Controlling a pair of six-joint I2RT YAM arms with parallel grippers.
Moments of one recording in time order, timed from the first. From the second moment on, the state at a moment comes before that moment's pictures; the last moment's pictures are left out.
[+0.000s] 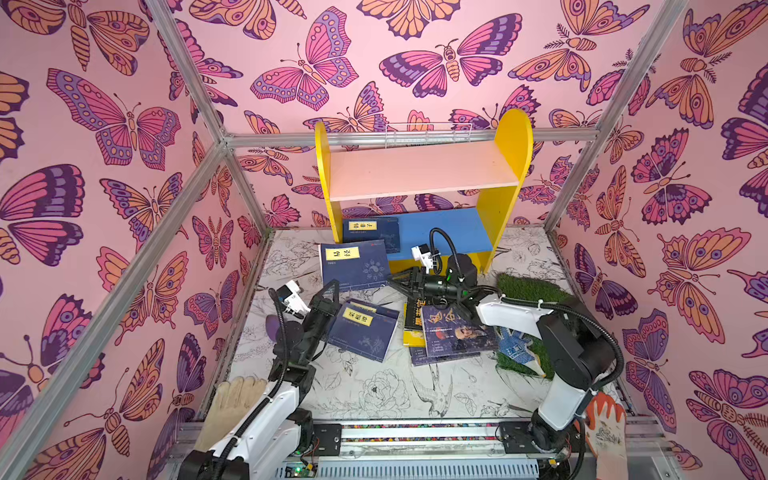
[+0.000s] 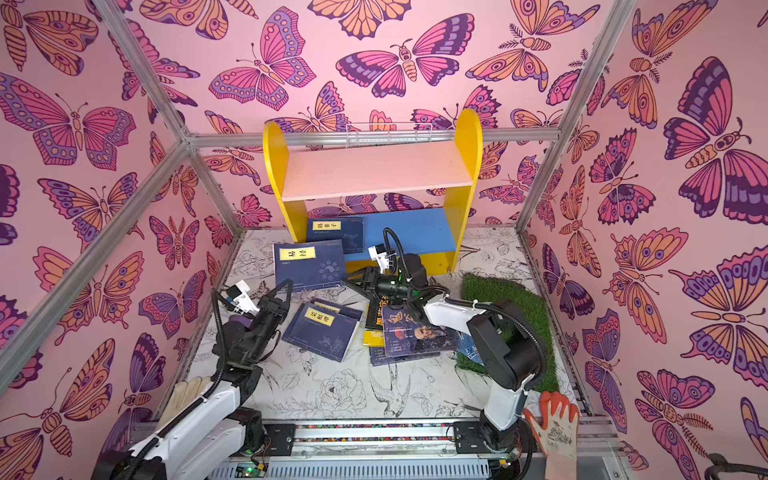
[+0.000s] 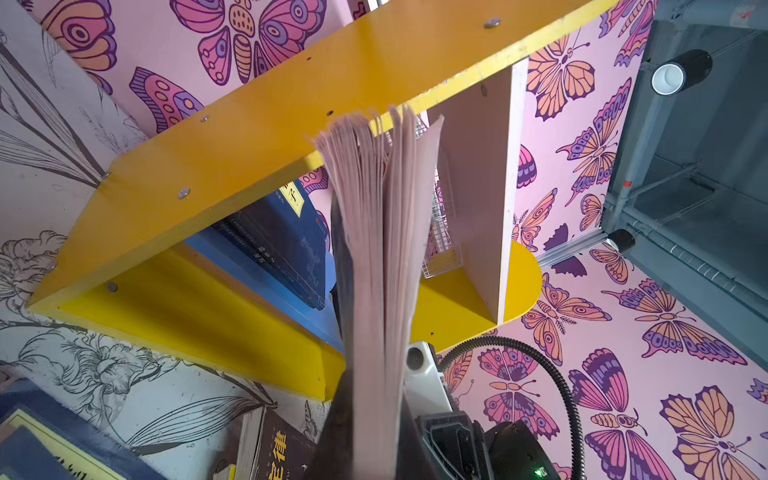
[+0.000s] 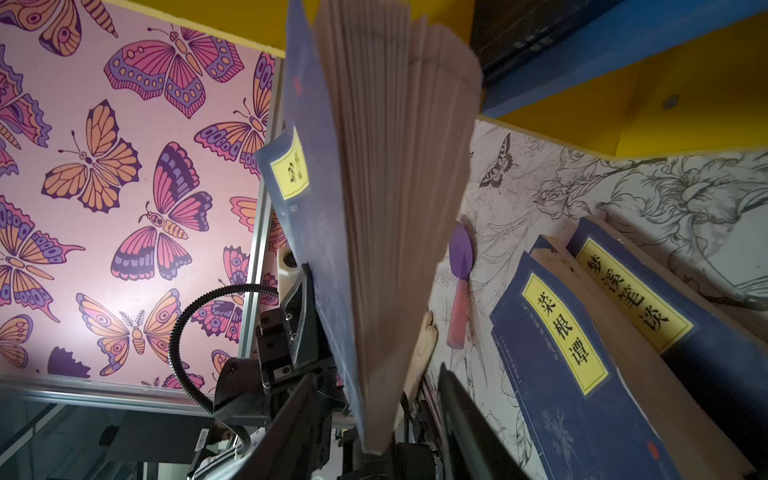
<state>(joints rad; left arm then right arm) -0.19 0.87 0.24 0.79 0.16 -1.15 0.61 1.78 1.01 0.69 -0.76 1.23</state>
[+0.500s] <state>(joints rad) -0.19 0.92 0.25 0.81 0.17 -1.13 0.62 1.78 1.02 0.69 -0.75 1.24</state>
